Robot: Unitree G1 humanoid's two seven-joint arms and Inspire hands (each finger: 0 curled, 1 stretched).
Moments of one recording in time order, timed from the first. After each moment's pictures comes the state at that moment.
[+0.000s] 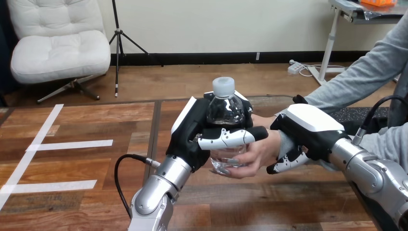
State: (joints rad) left arm -0.36 -0.09 -0.06 0.62 -0.15 -0.49 -0.44; right arm -0.58 -0.59 0.38 0.88 -0.58 -0.54 0.03
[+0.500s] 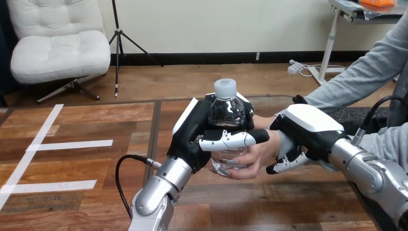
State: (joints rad) left arm -0.36 -0.09 -0.06 0.63 -0.15 -0.49 -0.45; right arm -0.58 -0.59 0.38 0.88 -0.58 -0.54 0.03
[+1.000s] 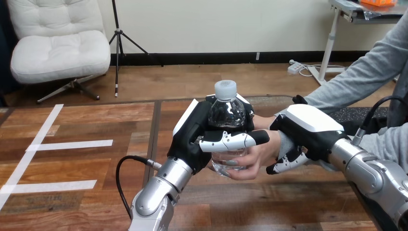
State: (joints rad) left arm -0.36 -0.09 -0.07 0.64 -0.16 -0.49 -0.45; right arm -0.58 -0.59 0.38 0.88 -0.58 -0.54 0.03
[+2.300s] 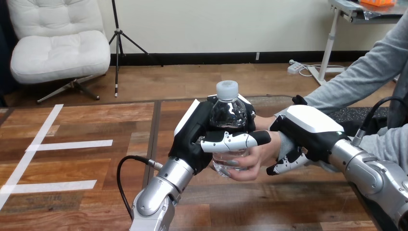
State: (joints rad) left arm -0.36 -0.09 -0.08 0.64 -0.16 -0.49 -0.44; right arm -0.58 -0.59 0.38 0.88 -0.59 -0.54 0.03
